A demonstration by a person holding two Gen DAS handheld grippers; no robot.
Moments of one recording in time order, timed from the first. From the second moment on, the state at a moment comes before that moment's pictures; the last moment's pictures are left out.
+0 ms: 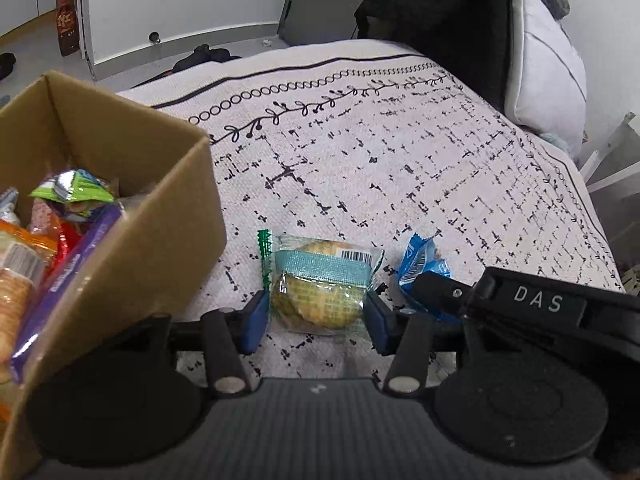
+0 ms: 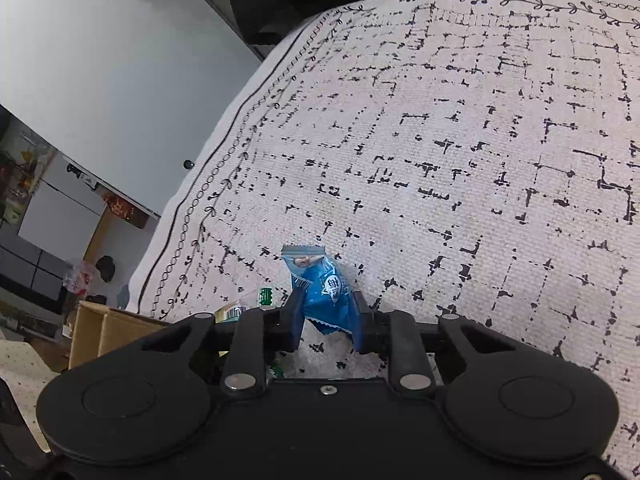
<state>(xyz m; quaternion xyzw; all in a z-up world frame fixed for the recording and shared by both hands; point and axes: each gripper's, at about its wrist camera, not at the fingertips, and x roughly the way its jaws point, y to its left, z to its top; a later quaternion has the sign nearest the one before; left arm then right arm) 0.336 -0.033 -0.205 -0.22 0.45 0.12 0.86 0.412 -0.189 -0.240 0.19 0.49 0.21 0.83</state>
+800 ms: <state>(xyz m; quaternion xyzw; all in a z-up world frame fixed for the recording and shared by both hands) 0.264 -0.009 -0.120 -0.22 0.39 0.13 0.88 0.353 -0.188 -0.149 0.20 0.40 0.27 0.85</state>
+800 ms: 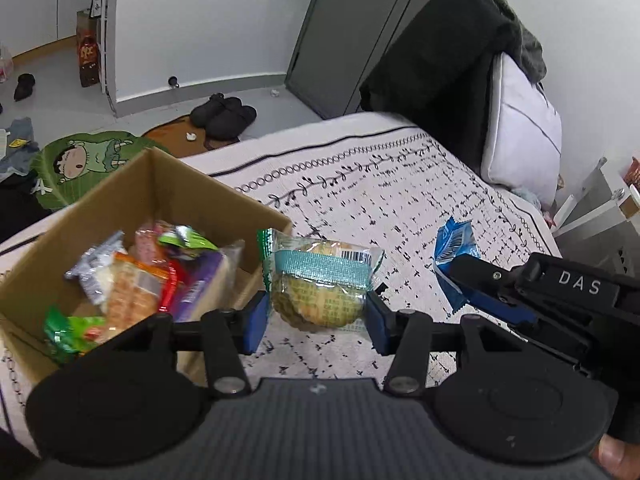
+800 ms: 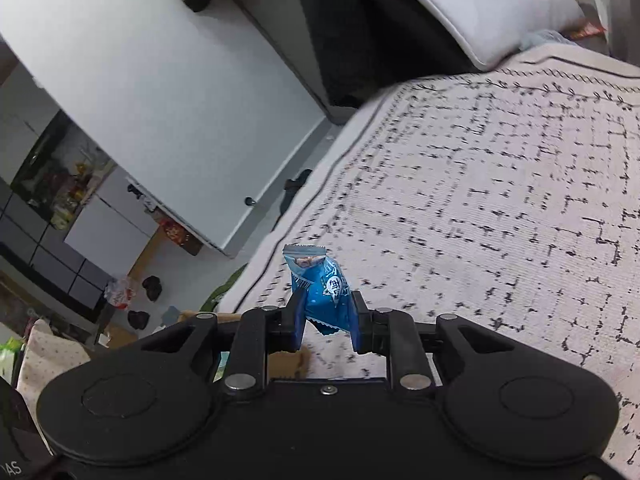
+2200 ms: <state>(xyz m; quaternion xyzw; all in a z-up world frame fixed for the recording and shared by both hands) 0.183 0.115 -0.068 -0.26 0.37 0.18 0.87 0.293 -0.092 -0.116 0.15 0.38 0.36 0.84</state>
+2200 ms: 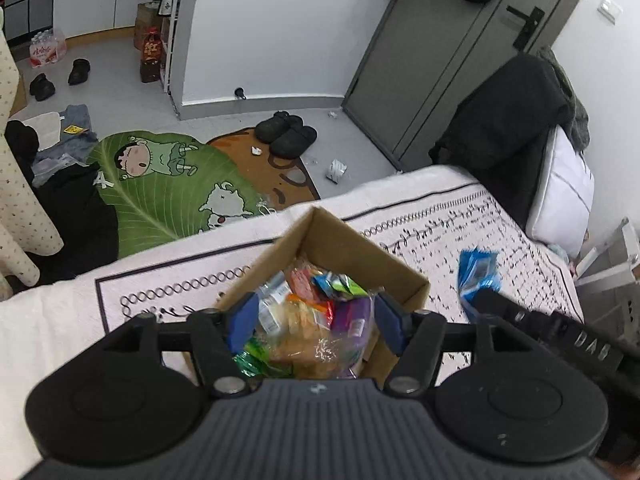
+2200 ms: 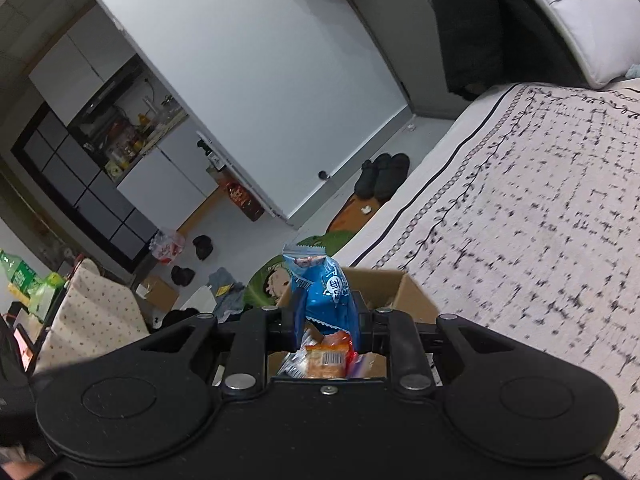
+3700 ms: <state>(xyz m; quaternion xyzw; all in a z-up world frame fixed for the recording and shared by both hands) 0.095 0.093 0.005 -0.23 0.36 0.07 0.90 0.132 -0.182 -0.014 0.08 0.31 0.21 0.92</state>
